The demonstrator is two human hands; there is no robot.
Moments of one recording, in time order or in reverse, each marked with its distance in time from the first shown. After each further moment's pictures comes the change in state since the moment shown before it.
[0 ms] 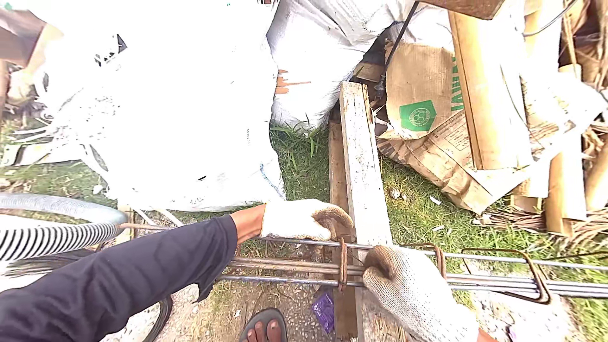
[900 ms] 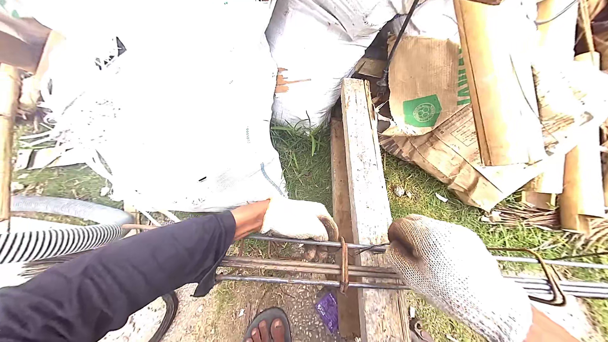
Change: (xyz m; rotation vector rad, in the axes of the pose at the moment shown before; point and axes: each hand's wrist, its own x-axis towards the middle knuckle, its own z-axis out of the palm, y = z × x) left_hand 0.003 0.006 -0.008 0.022 -0.170 -0.092; right_hand 0.015 0.014 -0.040 -0.251 0.315 -0.240
